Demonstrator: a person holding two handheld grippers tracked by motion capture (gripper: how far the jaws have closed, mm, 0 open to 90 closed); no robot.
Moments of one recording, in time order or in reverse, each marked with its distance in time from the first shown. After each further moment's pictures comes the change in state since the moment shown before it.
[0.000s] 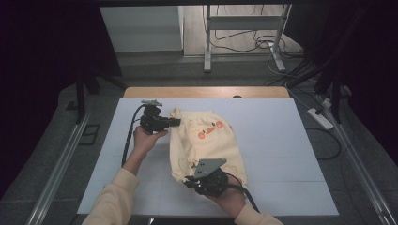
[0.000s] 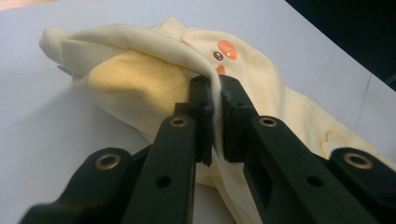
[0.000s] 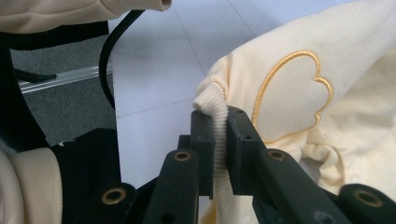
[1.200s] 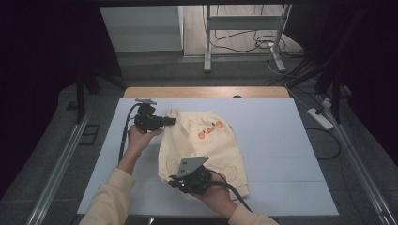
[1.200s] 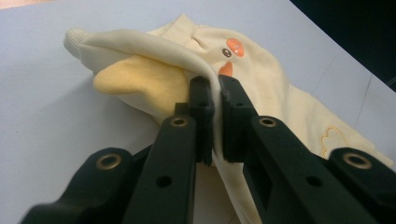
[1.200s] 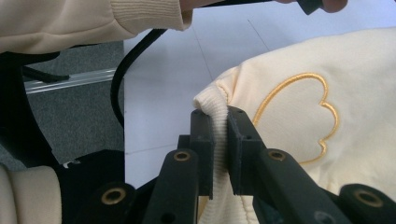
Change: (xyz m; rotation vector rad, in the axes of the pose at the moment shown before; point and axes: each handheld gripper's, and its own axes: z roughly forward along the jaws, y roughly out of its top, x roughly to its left) left arm 0.010 -0.002 -0.016 0.006 0.014 -0.027; right arm 0.007 0.028 0.031 -0.016 0.057 -0.052
